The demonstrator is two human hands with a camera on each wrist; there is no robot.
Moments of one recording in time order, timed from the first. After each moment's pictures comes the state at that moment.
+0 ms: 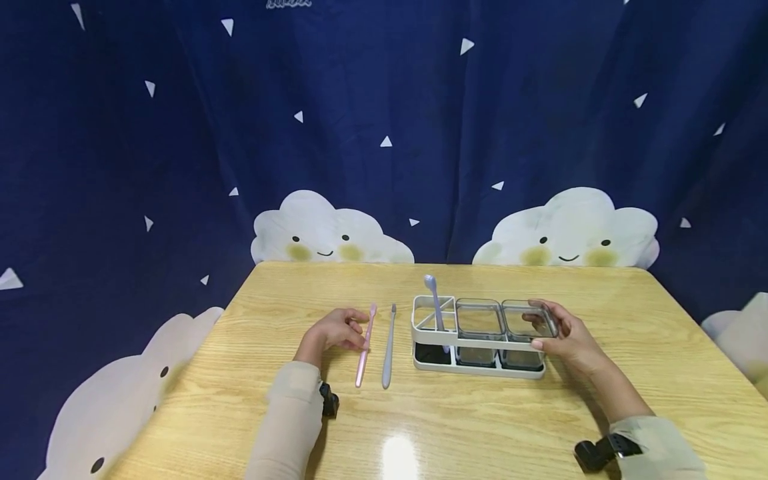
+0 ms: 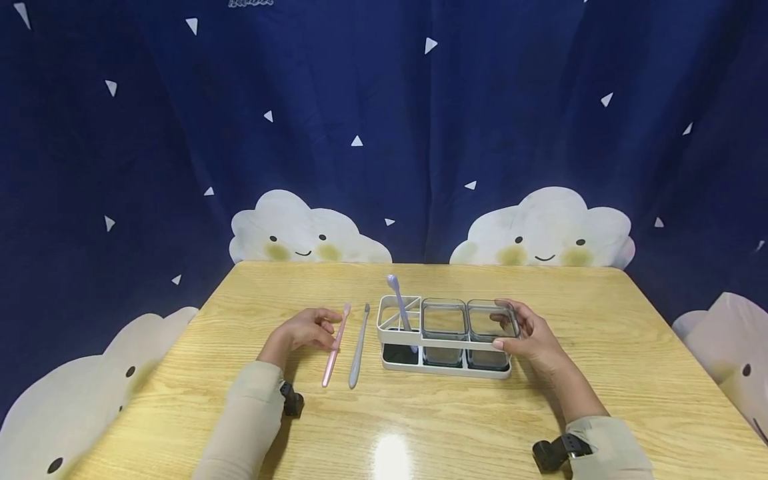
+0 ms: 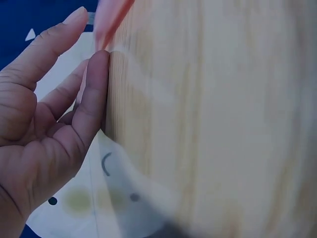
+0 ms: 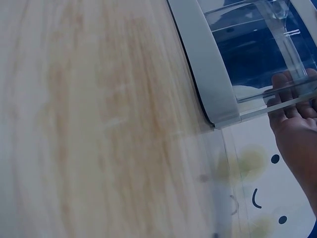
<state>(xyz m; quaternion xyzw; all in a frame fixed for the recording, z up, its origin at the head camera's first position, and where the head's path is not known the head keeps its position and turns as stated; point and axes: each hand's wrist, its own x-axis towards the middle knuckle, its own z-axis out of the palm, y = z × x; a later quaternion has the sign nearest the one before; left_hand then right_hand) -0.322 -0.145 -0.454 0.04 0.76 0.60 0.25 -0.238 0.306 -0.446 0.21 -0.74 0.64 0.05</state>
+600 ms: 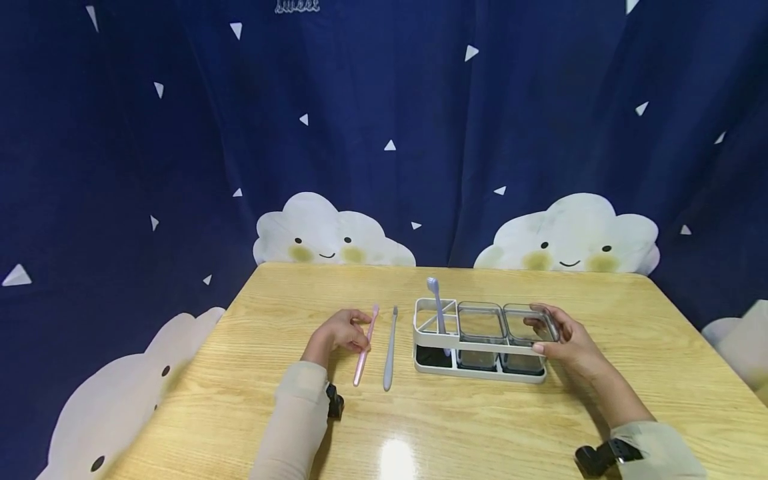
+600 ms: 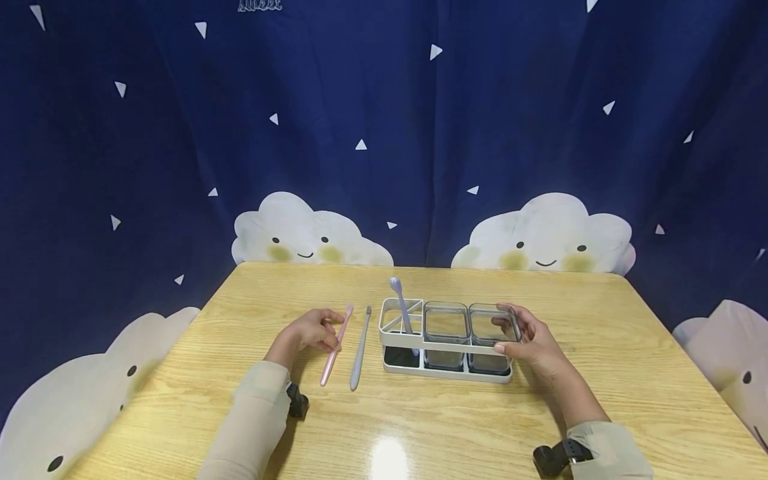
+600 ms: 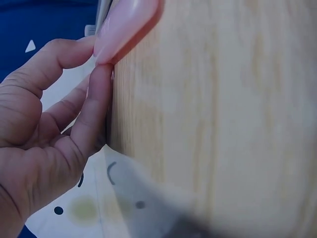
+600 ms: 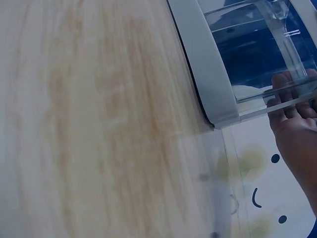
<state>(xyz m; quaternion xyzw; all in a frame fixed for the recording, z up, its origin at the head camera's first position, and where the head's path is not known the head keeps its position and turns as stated) -0.320 -0.135 -0.449 0.02 0.78 0.58 0.23 -0.239 0.307 -0.448 0.22 -0.72 0.65 0.04</state>
